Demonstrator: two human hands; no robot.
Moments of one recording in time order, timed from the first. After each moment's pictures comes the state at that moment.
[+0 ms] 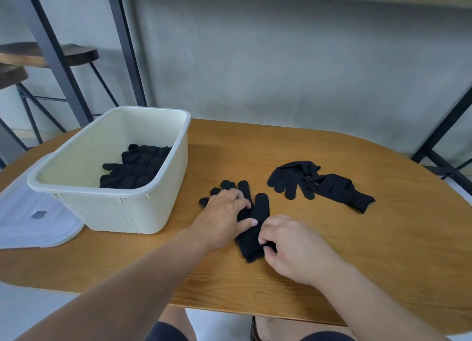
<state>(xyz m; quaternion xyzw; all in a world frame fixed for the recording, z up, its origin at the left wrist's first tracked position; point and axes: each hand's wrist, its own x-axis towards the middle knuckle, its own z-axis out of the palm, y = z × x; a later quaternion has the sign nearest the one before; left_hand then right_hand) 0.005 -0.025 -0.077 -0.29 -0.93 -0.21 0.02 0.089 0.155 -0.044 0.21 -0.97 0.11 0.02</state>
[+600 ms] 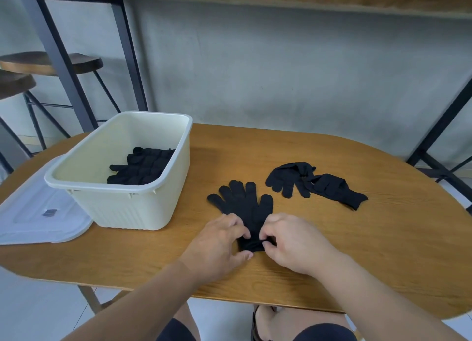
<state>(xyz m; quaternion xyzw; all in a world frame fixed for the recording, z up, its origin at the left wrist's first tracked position) 0.071 -0.044 -0.074 -0.33 -0.92 -0.22 0.02 0.094 0.155 -0.040 0.20 -0.97 0.11 0.02</state>
